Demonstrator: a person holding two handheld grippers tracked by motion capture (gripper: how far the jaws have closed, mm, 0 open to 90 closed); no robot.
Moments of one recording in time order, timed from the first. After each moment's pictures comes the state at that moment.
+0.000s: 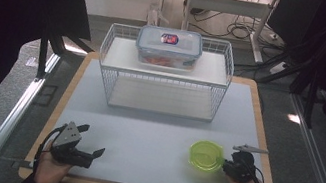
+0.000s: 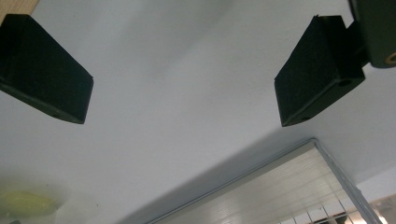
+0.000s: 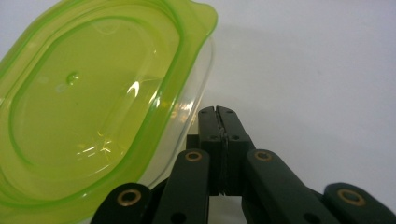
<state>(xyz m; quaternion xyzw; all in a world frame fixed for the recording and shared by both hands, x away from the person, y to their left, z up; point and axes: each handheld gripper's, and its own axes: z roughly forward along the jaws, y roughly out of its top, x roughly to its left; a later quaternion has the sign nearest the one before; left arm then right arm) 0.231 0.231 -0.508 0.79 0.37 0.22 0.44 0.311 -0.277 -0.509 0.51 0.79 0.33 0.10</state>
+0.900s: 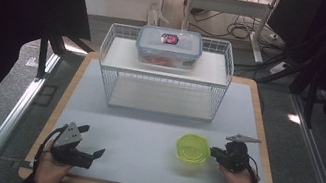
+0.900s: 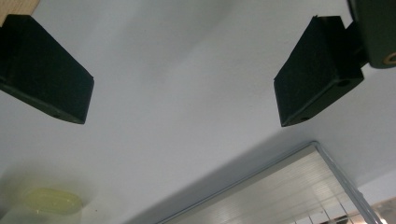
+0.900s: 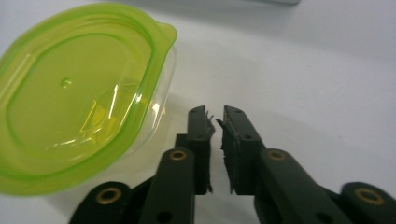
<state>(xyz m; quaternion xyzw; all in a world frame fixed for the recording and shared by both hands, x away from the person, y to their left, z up) 0.231 0.230 -0.510 0.79 0.36 0.22 0.43 0.330 -0.262 -0.498 0.47 0.80 0.35 0.11</state>
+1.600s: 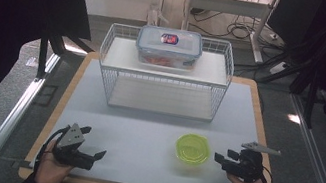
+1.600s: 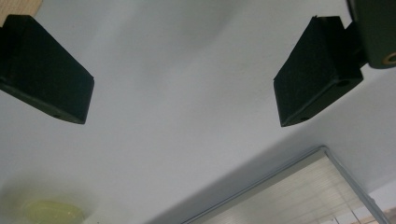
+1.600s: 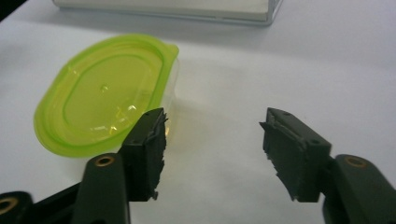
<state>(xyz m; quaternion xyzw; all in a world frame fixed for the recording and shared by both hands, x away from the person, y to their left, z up) 0.232 0.227 -0.512 0.80 0.36 0.22 0.43 0.301 -0.285 -0.479 0.49 0.76 0.40 0.12</state>
